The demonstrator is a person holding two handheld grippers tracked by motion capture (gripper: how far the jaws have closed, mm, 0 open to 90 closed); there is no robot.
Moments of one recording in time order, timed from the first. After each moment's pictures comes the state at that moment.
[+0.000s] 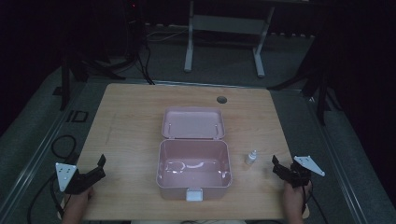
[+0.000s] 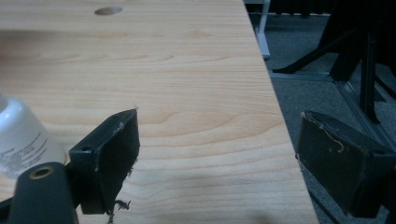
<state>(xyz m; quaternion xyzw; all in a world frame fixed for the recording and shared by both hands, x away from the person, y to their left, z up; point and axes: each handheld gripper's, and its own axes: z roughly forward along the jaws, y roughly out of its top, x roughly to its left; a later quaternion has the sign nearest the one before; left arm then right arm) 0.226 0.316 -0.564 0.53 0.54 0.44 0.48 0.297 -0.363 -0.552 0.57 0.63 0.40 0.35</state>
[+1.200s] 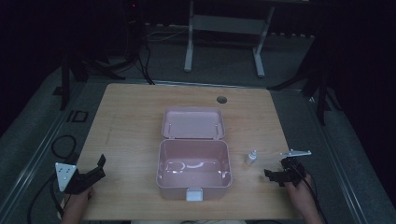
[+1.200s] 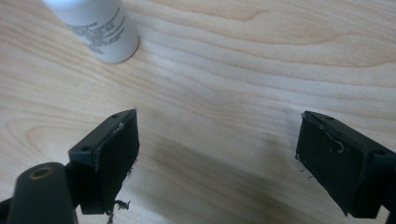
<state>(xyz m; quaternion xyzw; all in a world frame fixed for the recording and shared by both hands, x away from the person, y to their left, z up) 0.225 0.316 -0.564 0.53 0.55 0.43 0.49 0.312 -0.350 -0.531 0.53 0.80 0.25 0.15</state>
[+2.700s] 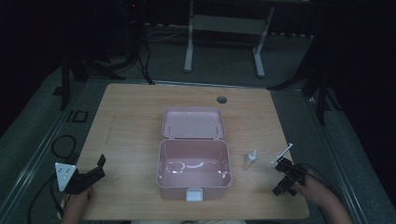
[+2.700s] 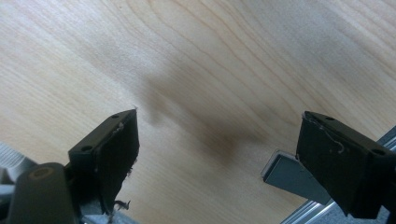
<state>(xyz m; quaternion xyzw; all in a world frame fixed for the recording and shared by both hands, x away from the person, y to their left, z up) 0.226 0.317 -0.564 0.53 0.55 0.43 0.49 0.315 -0.335 -0.505 0.43 0.90 0.00 -0.01</state>
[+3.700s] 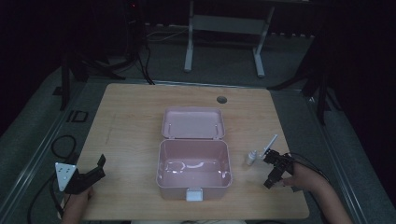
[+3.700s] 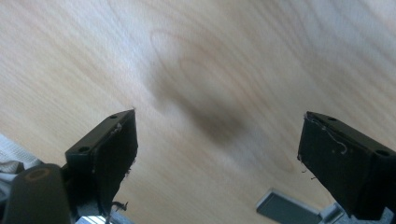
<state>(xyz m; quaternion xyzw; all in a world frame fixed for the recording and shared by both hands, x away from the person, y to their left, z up) 0.226 0.317 -0.564 0.53 0.55 0.43 0.49 0.344 -0.299 -0.497 0.38 0.92 -0.03 -0.03</state>
